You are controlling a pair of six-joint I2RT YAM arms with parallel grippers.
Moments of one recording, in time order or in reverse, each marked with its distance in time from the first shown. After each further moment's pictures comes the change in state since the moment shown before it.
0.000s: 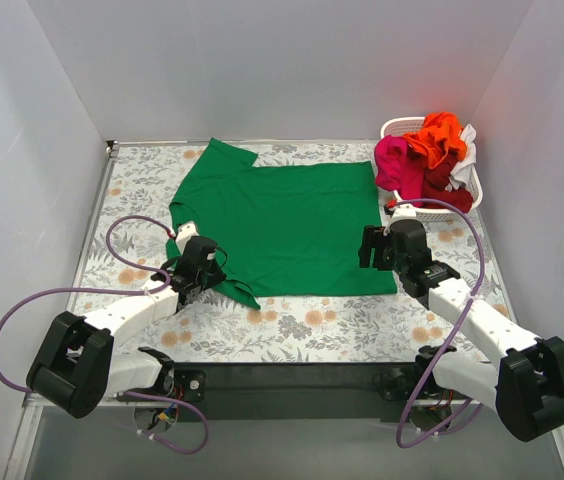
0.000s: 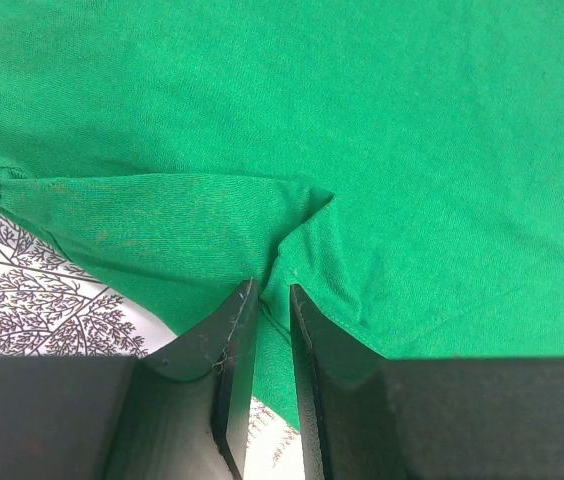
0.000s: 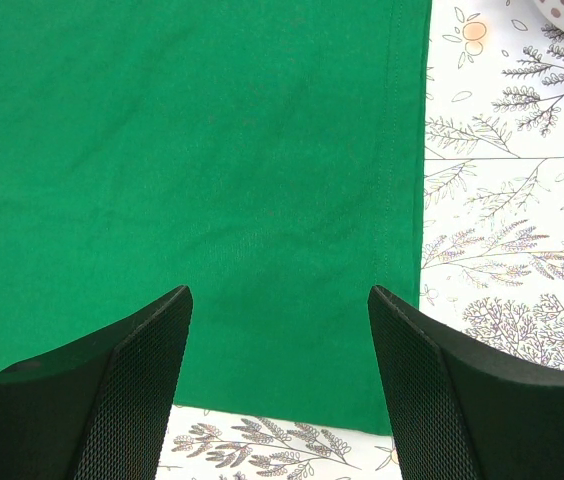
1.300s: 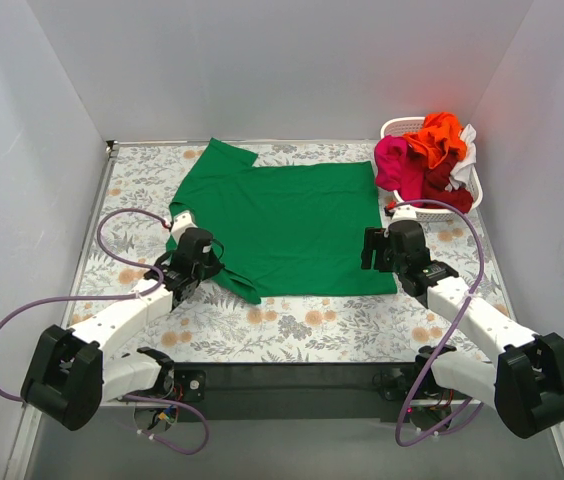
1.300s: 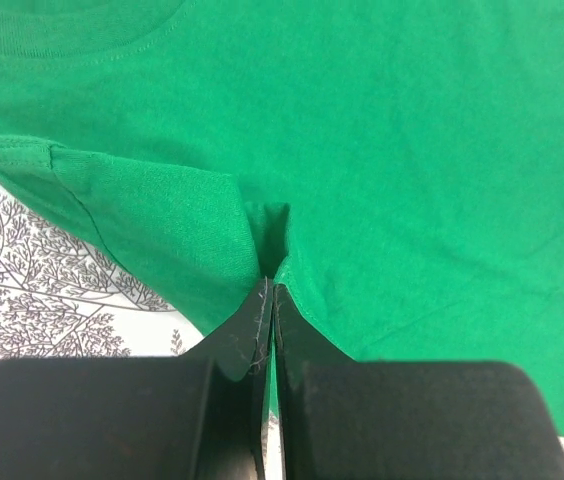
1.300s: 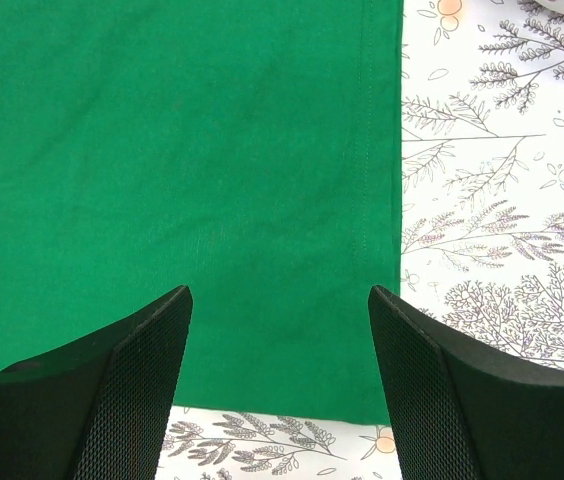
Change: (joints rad) left arm 0.009 -0.068 0.068 -0.054 -0.023 0.022; right arm 0.000 0.018 0.000 -0.024 0.039 -0.001
